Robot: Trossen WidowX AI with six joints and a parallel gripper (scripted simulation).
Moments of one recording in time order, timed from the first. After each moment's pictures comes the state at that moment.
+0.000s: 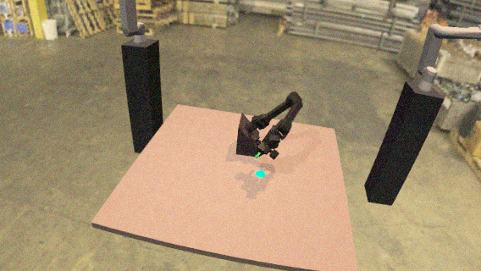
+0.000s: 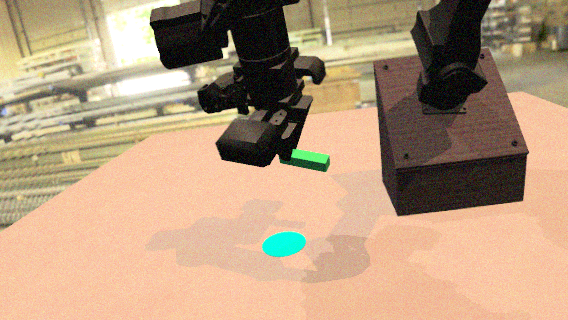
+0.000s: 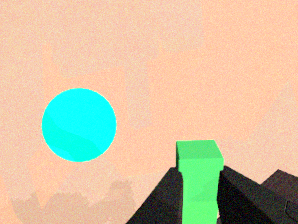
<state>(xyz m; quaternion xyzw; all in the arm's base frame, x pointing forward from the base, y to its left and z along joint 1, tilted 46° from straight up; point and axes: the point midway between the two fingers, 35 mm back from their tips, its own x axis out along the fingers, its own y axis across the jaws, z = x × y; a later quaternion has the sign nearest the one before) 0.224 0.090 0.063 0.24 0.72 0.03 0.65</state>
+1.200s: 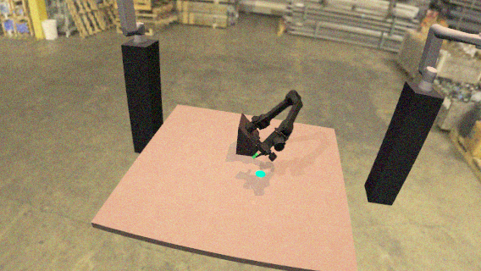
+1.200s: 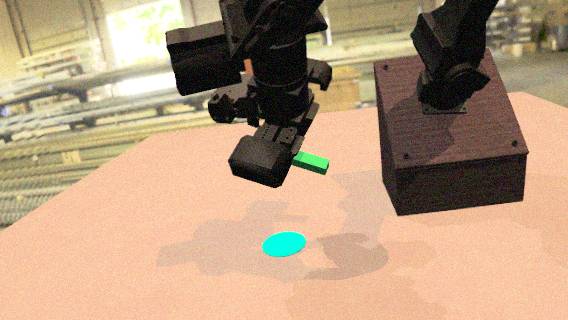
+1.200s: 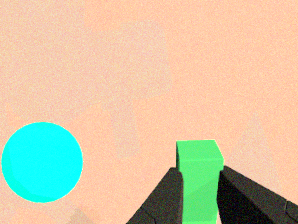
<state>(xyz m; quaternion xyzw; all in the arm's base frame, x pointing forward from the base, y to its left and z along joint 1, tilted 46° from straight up) 0.221 0.090 0.050 0.19 0.67 -0.04 0.71</state>
